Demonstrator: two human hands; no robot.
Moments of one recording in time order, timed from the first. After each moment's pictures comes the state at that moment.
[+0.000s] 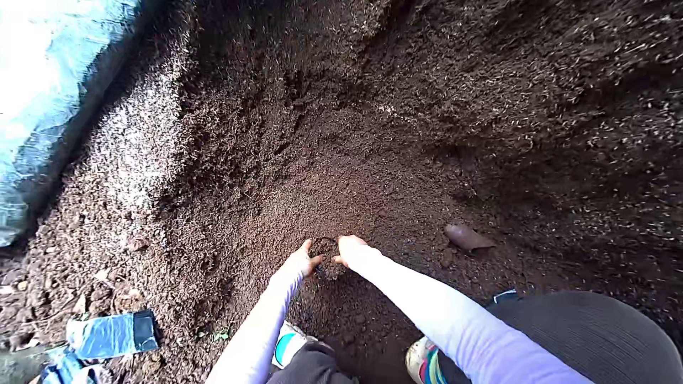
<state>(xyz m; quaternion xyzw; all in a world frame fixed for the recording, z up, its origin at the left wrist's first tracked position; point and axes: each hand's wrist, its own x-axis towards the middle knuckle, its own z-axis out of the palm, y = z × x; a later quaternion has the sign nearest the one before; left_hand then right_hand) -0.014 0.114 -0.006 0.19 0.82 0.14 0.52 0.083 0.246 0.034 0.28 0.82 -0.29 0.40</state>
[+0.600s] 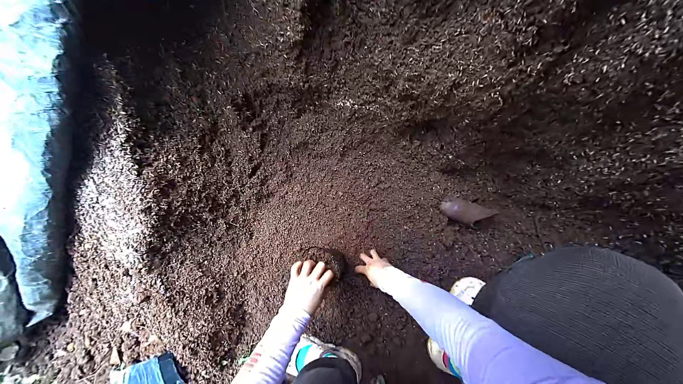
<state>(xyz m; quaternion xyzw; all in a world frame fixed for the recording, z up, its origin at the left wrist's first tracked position) 0.031 0.095 -0.013 0.69 0.72 0.01 -0.07 0.178 0.266 -0.118 0.21 0.84 -0.36 0.36</state>
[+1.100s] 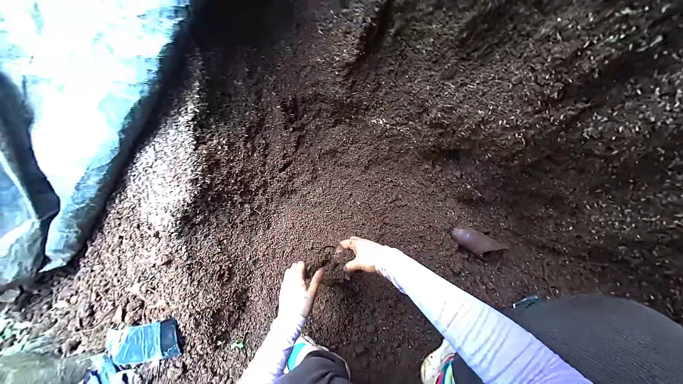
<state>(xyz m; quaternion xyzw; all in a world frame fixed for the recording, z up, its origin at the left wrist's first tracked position) 0.029 0.065 0.018 0.31 0.90 0.20 0.23 0.119 0.285 0.064 0.13 0.83 -0.47 0.26</state>
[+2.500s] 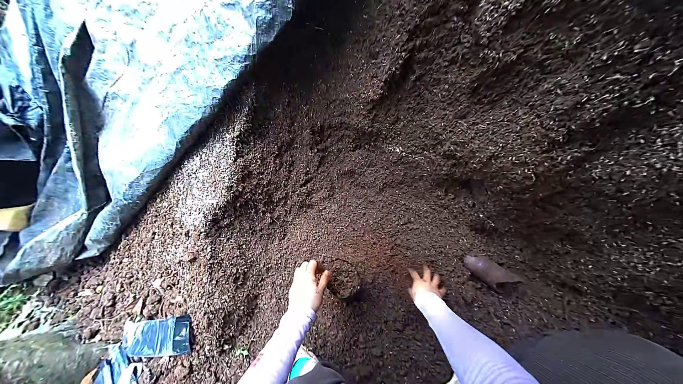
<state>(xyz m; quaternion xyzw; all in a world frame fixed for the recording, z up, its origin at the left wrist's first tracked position) 0.014 0.086 0.035 0.30 0.92 0.16 0.22 0.215 0.317 -0.116 0.51 0.79 -0.25 0.22</state>
